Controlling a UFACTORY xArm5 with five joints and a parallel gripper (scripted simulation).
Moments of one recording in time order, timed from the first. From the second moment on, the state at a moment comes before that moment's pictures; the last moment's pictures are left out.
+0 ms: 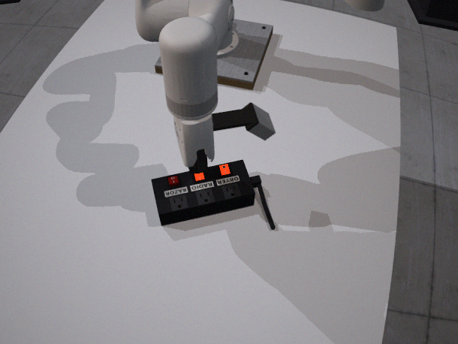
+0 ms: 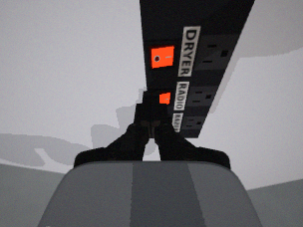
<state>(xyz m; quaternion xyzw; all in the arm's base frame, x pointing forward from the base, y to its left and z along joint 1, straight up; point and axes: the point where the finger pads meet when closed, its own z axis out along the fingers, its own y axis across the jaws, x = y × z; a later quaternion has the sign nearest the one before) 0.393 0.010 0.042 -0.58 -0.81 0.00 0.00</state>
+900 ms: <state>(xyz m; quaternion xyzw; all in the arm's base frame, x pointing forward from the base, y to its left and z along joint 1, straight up) 0.393 0.010 0.037 -0.58 -0.81 0.00 0.00</state>
